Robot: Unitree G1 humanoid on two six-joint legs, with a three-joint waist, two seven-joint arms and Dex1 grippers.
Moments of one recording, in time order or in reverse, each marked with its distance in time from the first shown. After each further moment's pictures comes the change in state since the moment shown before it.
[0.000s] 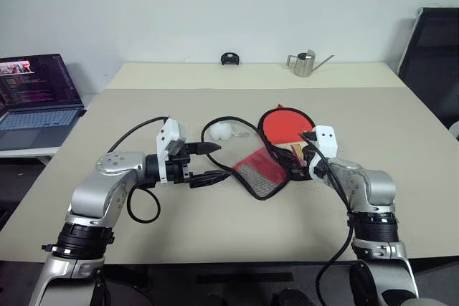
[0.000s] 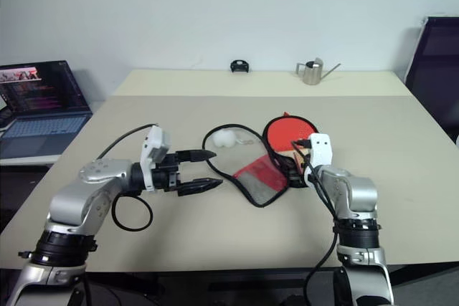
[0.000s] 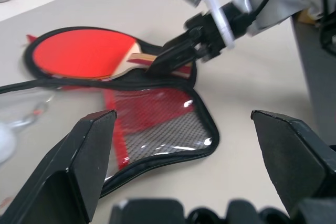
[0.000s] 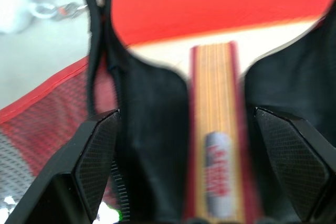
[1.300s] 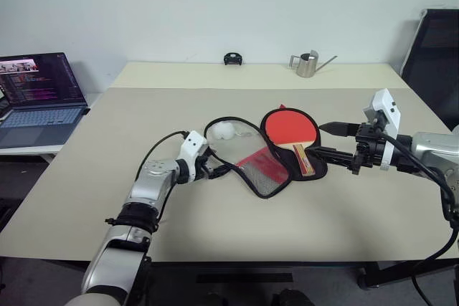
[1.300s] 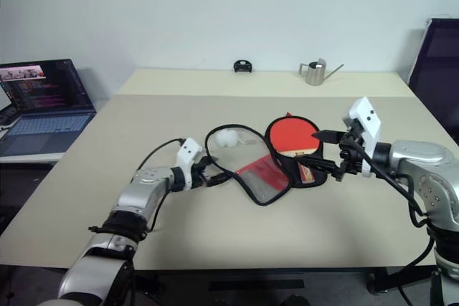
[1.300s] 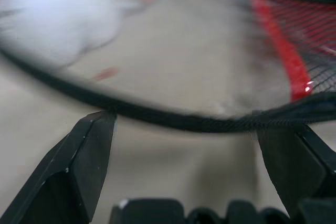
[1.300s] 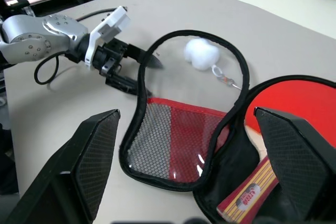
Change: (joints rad) left arm -0.218 -0.278 -0.091 0.639 0.337 -0.252 0.225; right arm 0.089 -0.588 -0.005 -0.340 0.411 -0.127 0.653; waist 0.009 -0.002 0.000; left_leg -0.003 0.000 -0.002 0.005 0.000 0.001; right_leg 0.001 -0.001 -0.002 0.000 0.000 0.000
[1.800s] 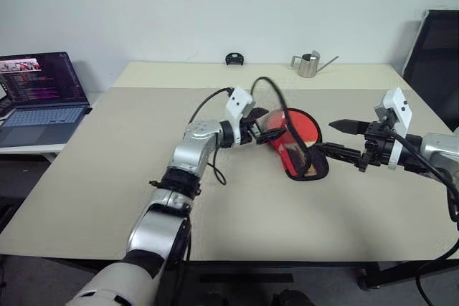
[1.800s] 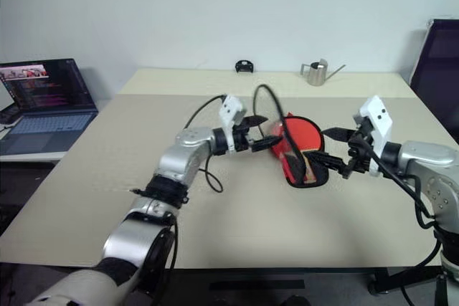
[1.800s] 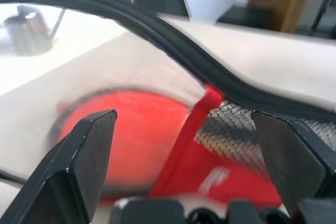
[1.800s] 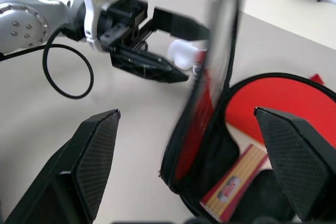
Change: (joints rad) left arm -0.361 -0.266 0.017 0.136 -0.039 -0.040 -0.009; right arm 0.035 -0.014 -0.060 0.002 0.001 -0.003 -0.052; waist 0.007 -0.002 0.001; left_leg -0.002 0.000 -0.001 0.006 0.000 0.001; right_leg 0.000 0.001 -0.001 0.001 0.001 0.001
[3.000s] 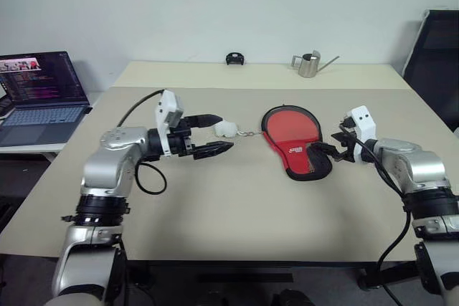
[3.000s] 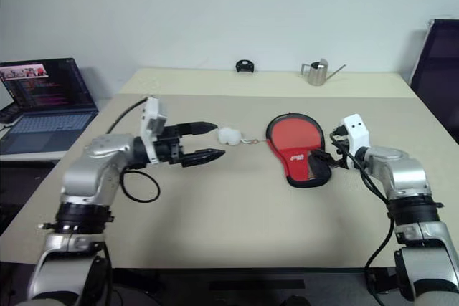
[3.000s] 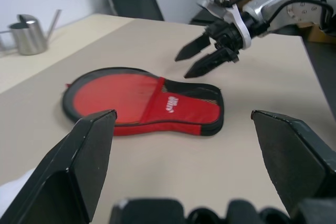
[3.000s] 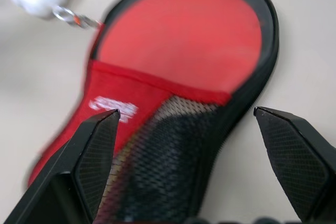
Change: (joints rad) left arm 0.383 0.468 0.136 -0.627 -0.246 0.262 -0.319; right arm -0.251 0.204 0.273 0.794 -0.380 -0.310 -0.106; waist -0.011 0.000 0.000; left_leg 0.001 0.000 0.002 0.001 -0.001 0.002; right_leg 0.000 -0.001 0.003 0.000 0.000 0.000
